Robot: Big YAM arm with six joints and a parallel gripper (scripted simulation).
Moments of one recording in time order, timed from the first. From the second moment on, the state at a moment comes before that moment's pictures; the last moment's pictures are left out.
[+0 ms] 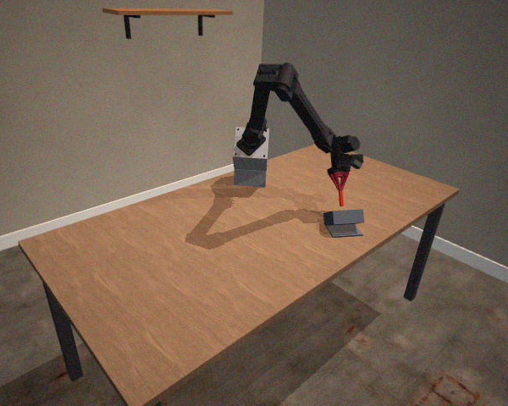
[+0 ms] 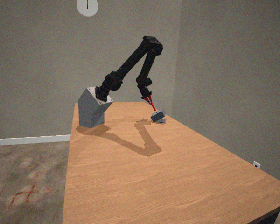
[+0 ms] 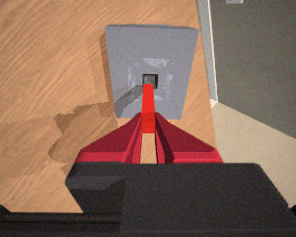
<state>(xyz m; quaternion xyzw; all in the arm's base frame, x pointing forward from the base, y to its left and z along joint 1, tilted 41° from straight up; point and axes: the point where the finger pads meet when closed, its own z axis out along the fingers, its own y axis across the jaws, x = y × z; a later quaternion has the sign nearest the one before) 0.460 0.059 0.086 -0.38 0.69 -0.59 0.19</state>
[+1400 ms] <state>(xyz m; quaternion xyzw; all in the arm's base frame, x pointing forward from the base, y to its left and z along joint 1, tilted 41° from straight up) 0.452 0.064 0.089 -0.38 0.69 -0.58 0.18</state>
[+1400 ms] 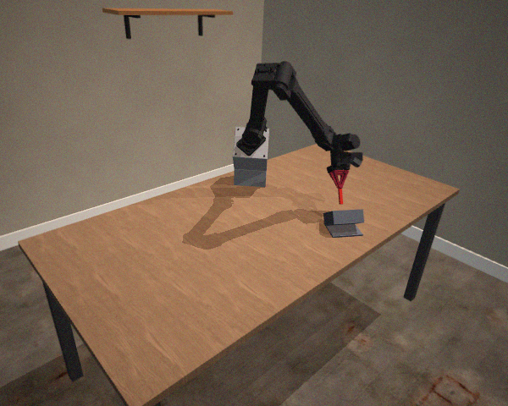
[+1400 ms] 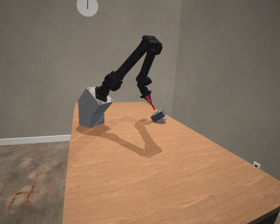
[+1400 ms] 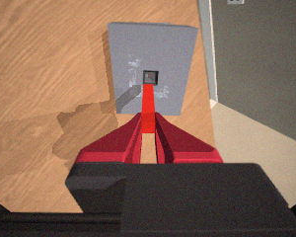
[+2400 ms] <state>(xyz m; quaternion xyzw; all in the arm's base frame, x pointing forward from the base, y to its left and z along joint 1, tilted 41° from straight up) 0.461 0.066 0.095 -0.38 0.69 -0.58 0.19</state>
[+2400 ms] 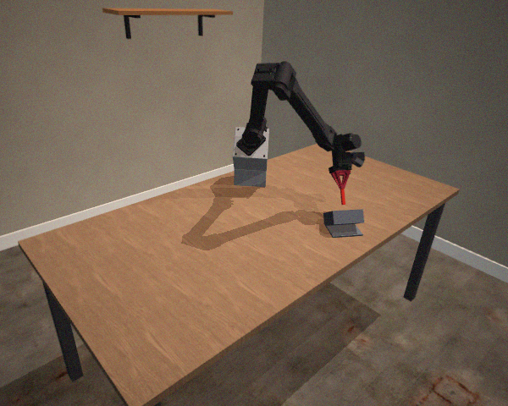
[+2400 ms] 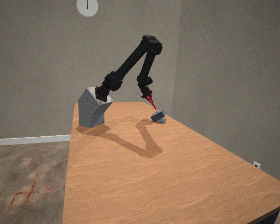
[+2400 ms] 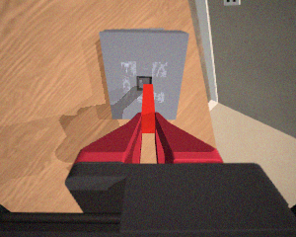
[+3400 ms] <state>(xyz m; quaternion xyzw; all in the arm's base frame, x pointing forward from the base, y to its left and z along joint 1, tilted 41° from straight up) 0.462 0.063 0.090 -0.37 0.70 -0.58 0.20</state>
